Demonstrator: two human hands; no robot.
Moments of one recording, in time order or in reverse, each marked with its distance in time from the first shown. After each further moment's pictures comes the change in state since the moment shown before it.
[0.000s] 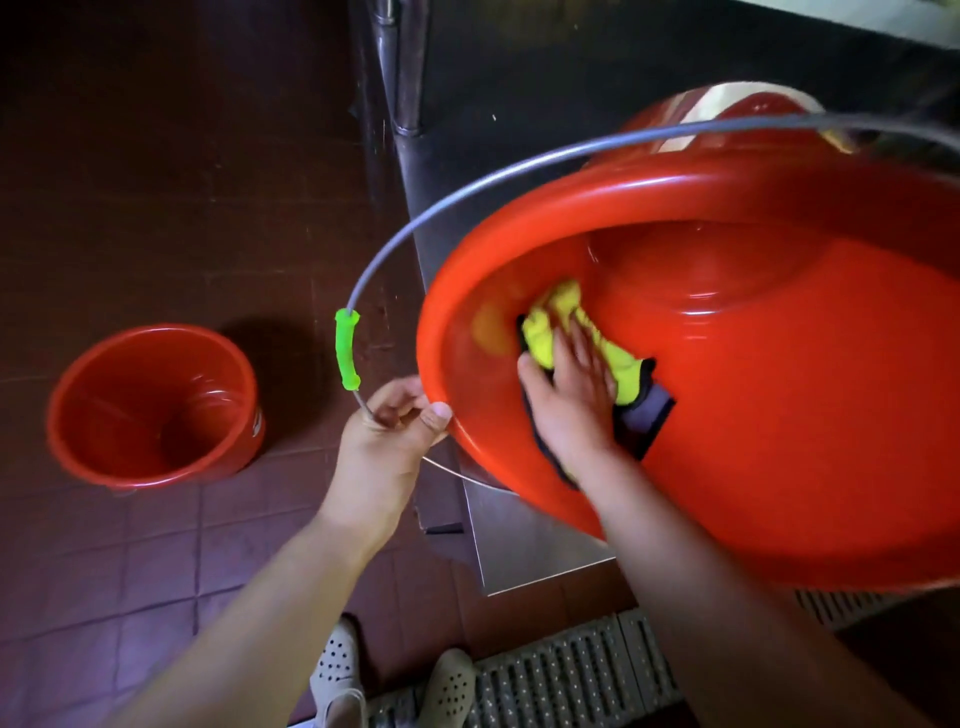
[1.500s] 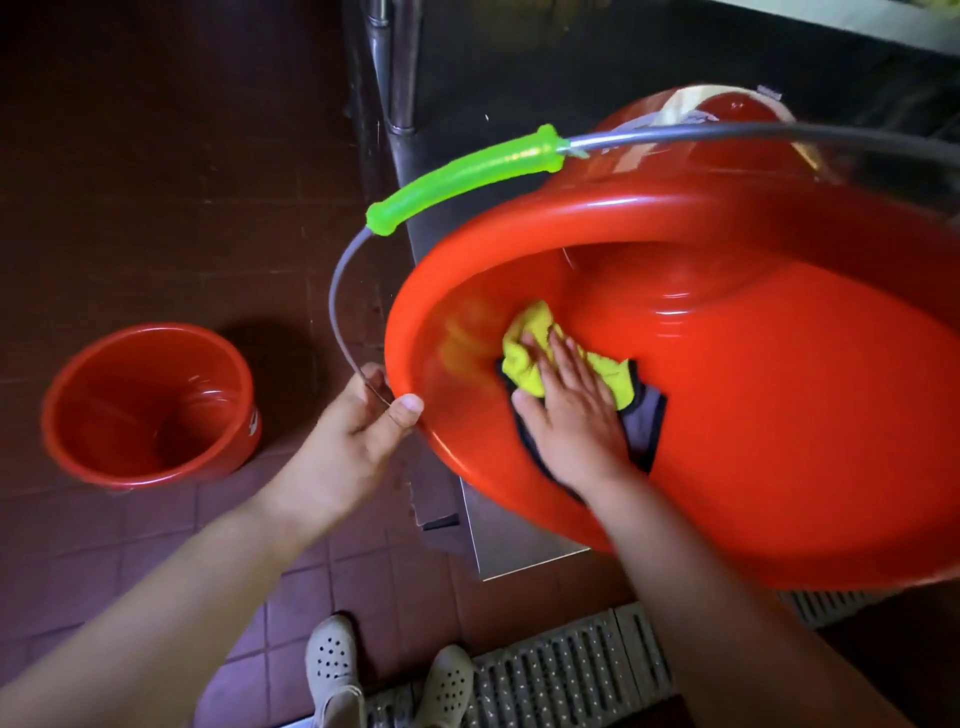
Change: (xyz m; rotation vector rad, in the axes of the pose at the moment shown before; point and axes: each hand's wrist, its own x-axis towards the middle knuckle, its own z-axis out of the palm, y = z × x) left_hand -0.007 0.031 -0.025 0.360 -0.265 0.008; right_hand -0.028 0.025 -0.005 -0.245 -0.087 -0.234
